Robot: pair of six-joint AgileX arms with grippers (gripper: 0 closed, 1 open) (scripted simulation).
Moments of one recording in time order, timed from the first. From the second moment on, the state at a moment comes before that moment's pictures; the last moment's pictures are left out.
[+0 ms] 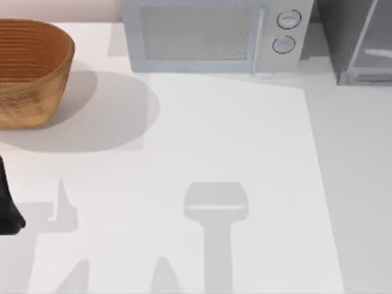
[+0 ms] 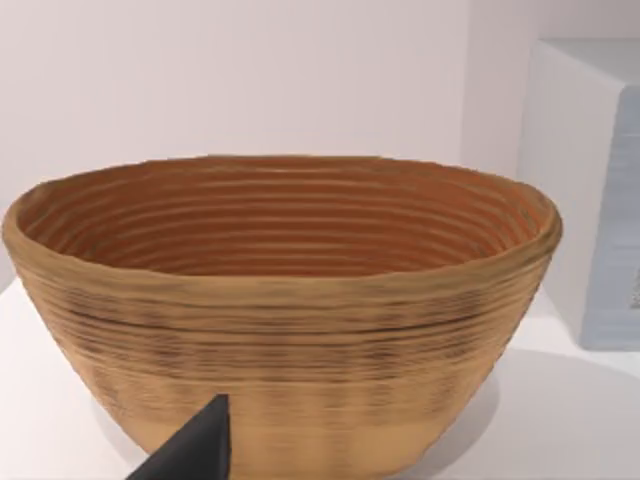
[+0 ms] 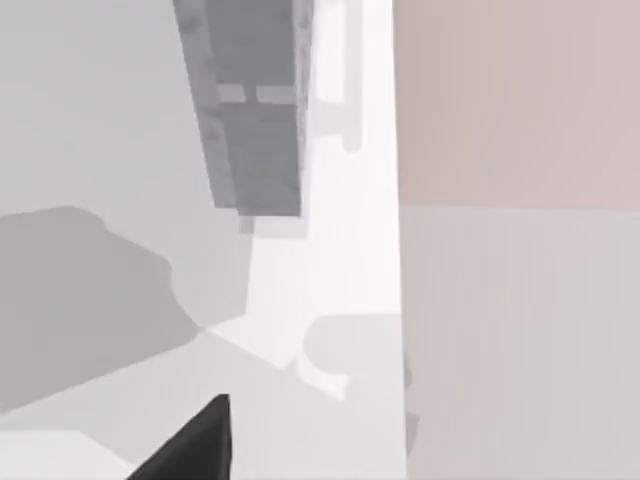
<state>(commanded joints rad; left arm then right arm) 0.00 0.00 0.00 0.00 0.00 0.00 -1.81 1.81 1.33 -1.47 -0.95 -2.04</state>
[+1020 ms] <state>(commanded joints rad) 0.00 0.00 0.00 0.00 0.00 0.00 -1.18 1.82 1.32 -0.60 -0.80 -1.00</state>
